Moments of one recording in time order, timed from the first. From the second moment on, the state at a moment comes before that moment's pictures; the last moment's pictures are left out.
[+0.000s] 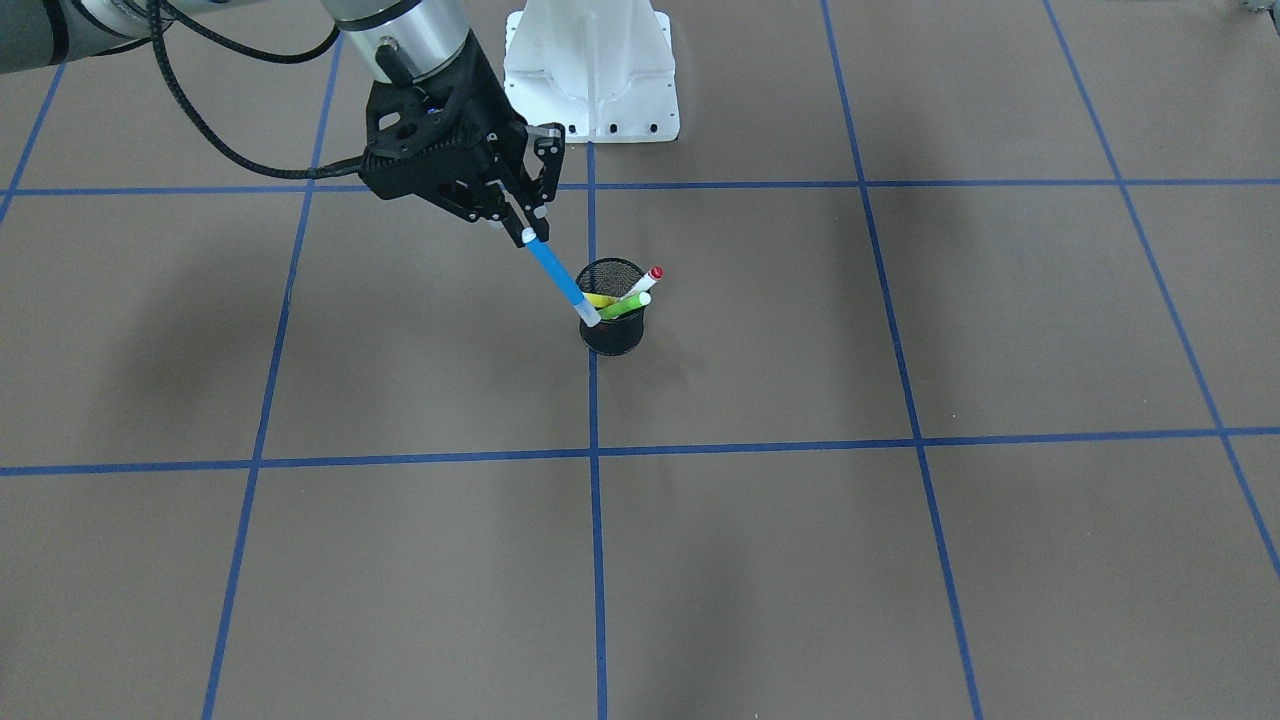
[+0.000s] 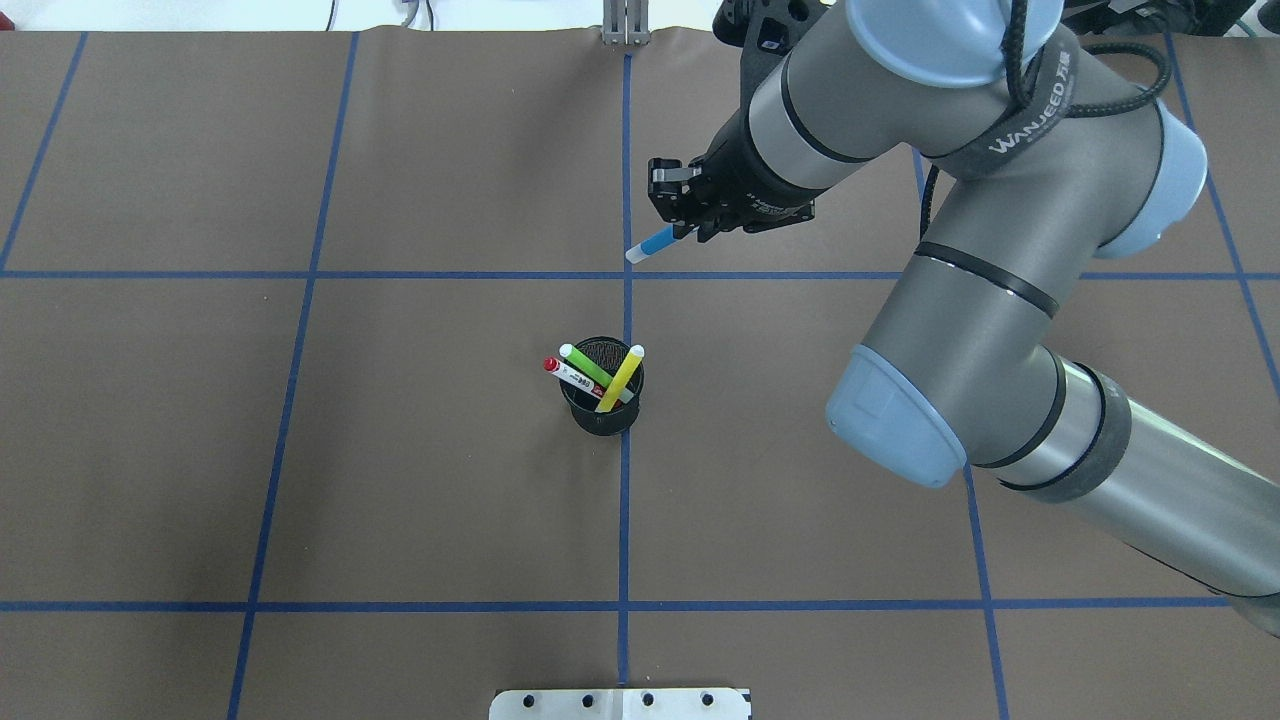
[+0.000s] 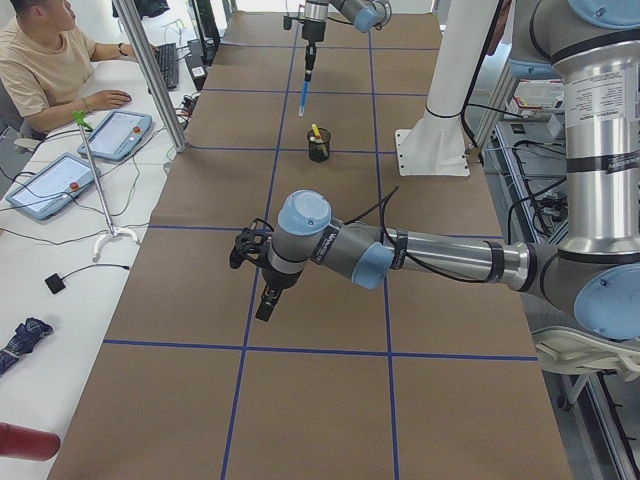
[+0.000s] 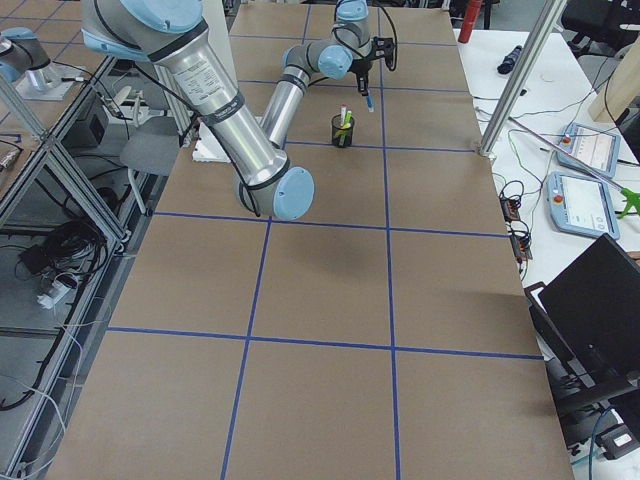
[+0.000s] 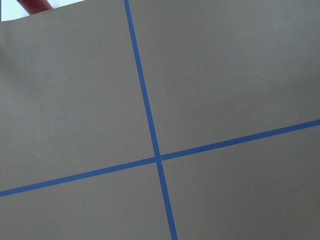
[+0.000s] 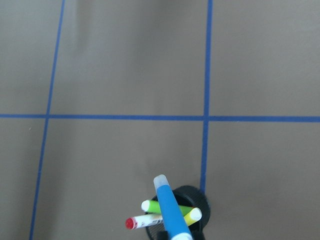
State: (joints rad) left arm -1.52 -1.43 -1.81 -1.93 -2.25 -0.13; right arm 0.73 -0.84 1.91 -1.62 1.95 1.18
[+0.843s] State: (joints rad) left arm -1.52 -1.43 -1.80 -1.93 -2.25 -0.13; right arm 0.73 -0.84 1.71 -1.54 1.47 1.20
